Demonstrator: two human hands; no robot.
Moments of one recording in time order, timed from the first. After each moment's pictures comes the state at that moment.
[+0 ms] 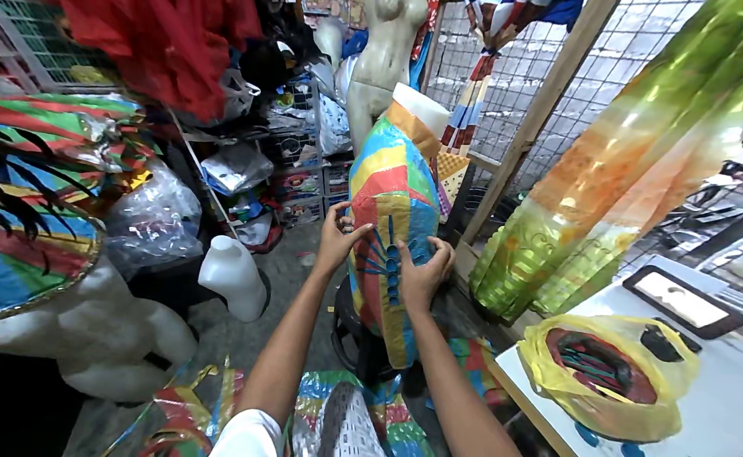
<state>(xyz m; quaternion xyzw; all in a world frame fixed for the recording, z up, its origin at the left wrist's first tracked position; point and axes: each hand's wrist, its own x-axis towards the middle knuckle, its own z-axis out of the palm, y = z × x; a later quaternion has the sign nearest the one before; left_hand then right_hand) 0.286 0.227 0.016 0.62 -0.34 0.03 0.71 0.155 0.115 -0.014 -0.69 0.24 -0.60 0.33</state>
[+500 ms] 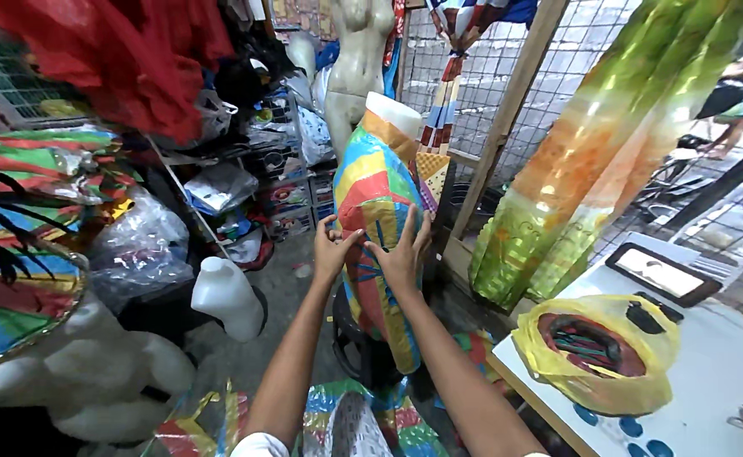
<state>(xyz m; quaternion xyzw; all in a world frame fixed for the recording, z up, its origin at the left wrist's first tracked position) 0.269 0.223 0.013 0.69 -0.28 0.02 0.66 0.174 0.110 0.008 -0.78 0.21 -0.52 0.29</state>
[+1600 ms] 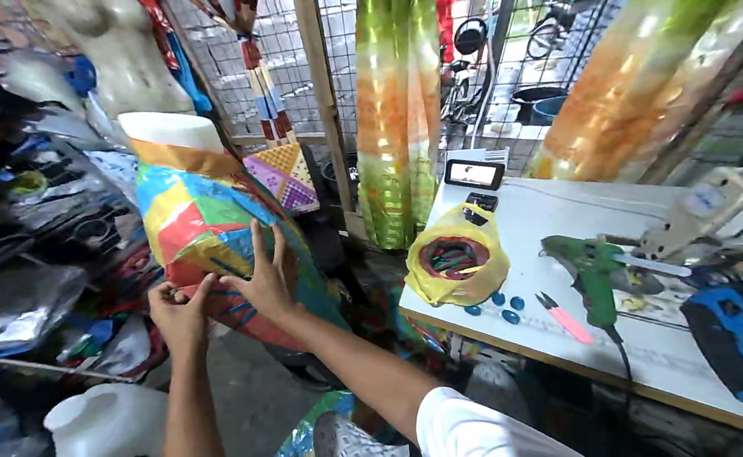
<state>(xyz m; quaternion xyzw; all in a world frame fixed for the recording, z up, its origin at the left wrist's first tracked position) 0.280 0.207 0.022 0.71 -0.30 0.08 0.63 0.184 0.110 0.011 -0.74 0.27 -0.52 0.35</state>
